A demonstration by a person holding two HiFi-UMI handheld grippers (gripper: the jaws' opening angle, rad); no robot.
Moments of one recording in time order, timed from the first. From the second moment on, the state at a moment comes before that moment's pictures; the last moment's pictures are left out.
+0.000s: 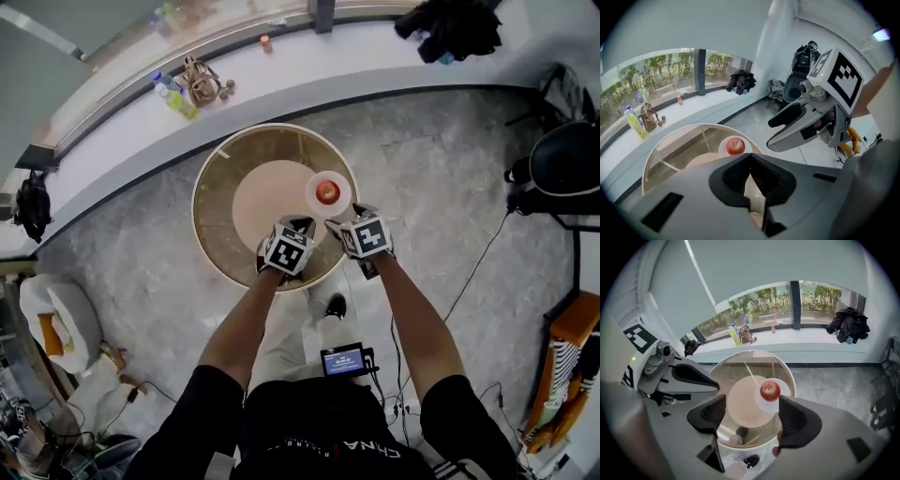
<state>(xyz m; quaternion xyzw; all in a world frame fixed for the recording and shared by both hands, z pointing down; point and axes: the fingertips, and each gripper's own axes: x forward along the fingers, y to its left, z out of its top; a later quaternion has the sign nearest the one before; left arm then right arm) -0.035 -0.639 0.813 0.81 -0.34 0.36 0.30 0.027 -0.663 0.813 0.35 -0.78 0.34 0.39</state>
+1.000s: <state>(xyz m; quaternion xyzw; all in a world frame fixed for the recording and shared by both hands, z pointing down) 0.006 -0.458 0.620 0.84 -0.35 0.35 0.23 0.095 -0.500 0.586 0.37 -0.83 0.27 0.31</state>
